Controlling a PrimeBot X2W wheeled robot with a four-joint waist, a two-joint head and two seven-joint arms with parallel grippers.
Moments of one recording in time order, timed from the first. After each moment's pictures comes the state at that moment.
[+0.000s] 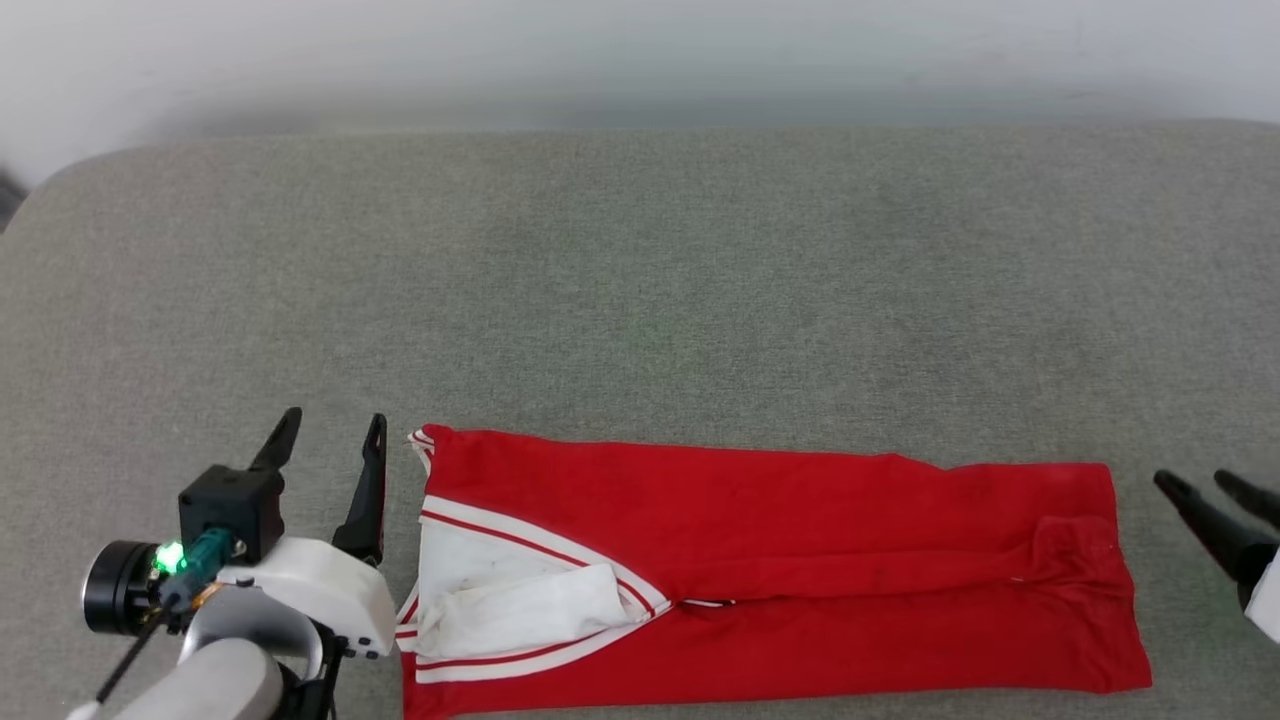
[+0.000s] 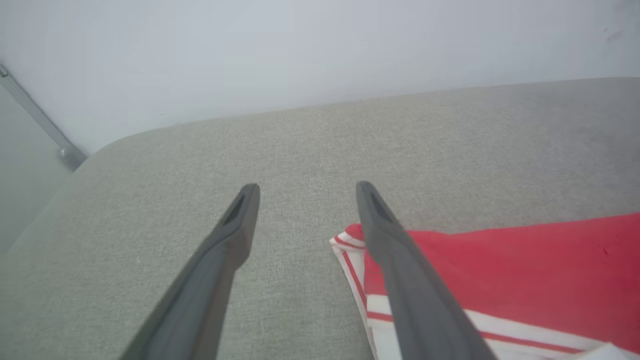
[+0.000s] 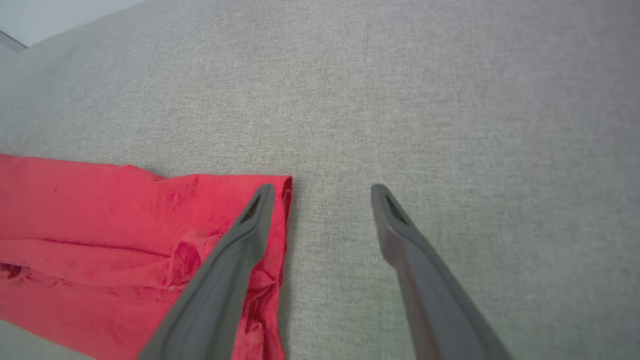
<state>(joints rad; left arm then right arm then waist) -0.35 0.76 -0.81 0.02 -0.87 0.47 -0.26 -0.38 -0.88 0.66 0.41 1.21 0.13 0.05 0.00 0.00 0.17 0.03</state>
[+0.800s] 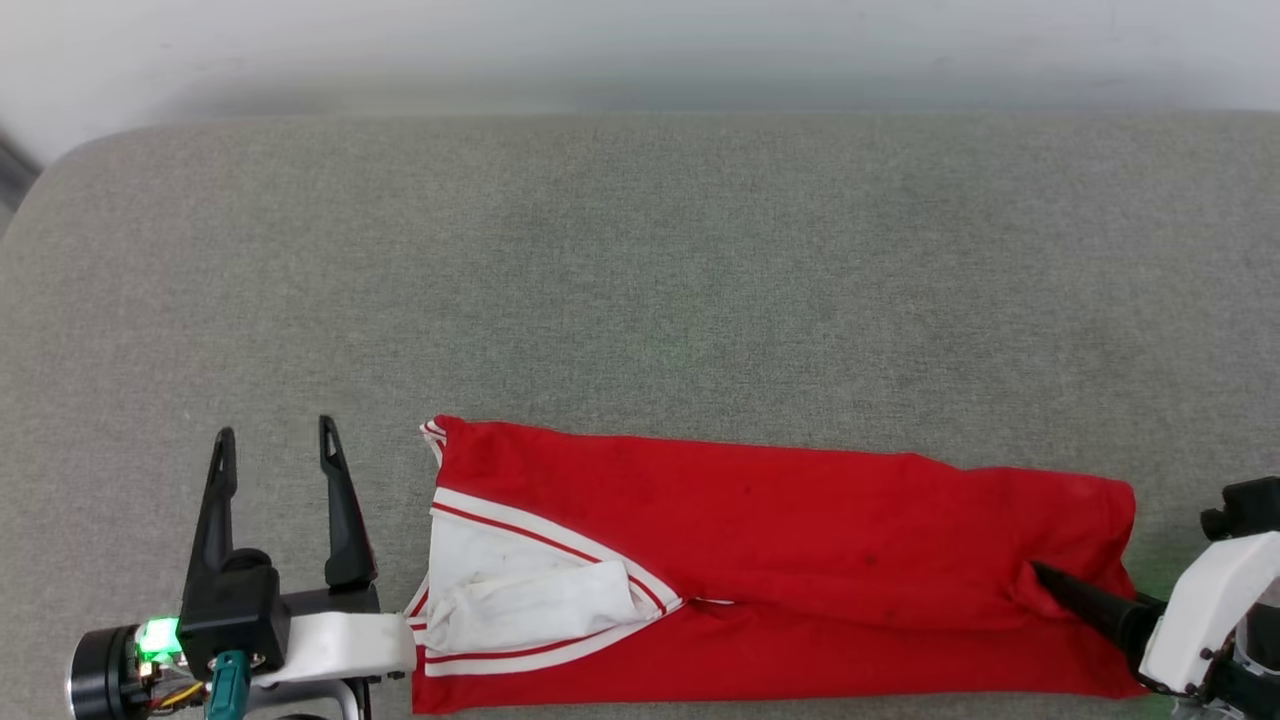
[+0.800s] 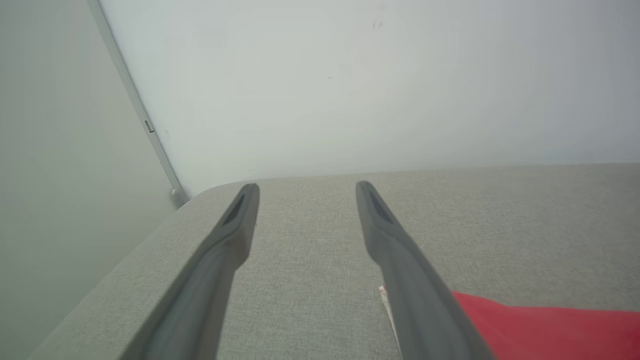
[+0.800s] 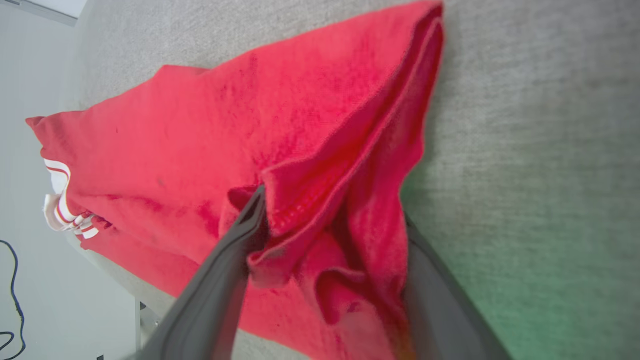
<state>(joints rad) -0.01 0.28 -0.21 -0.11 -0.17 0.40 -0.26 -0.29 -0.73 0.67 0.39 1.43 0.13 0.26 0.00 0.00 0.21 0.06</state>
